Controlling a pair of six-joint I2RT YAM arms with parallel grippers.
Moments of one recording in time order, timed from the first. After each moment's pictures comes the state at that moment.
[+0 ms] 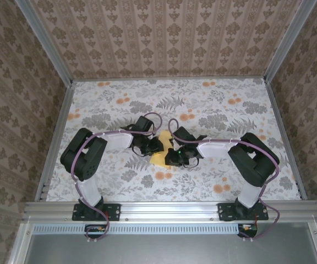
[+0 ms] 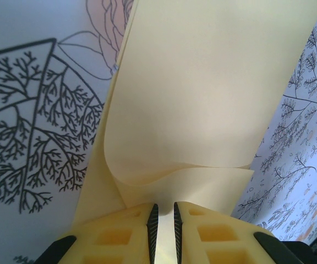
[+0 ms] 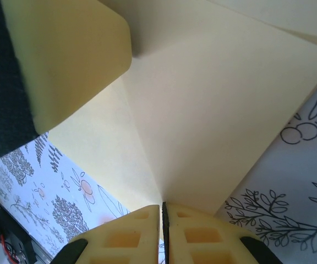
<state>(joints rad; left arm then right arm) -0.65 1.80 0.94 -0.25 0.47 -0.78 0.70 1.75 0.88 -0.24 -0.42 0.77</state>
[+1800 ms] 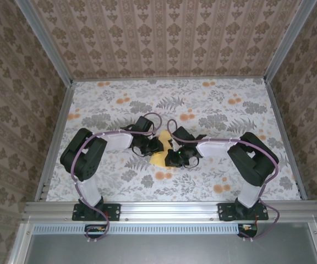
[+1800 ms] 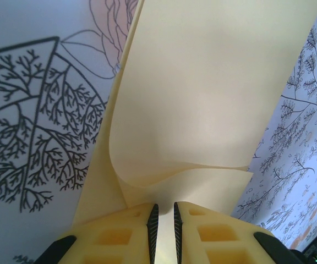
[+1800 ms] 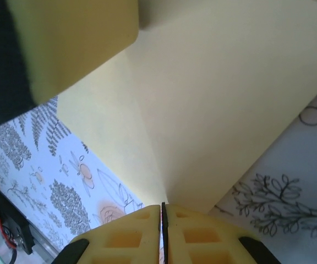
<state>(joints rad) -0.65 1.80 0.94 -0.24 0.47 -0.79 0.71 1.75 0.90 -0.29 -0.46 0.73</state>
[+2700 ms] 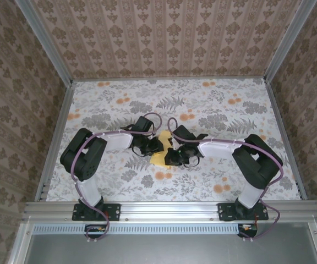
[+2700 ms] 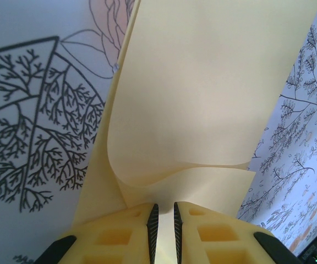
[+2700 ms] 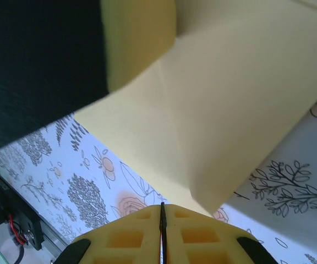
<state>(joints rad) -0.65 1.80 0.94 -0.24 0.47 -0.79 0.71 1.72 0.92 -0.31 -0.44 0.73</state>
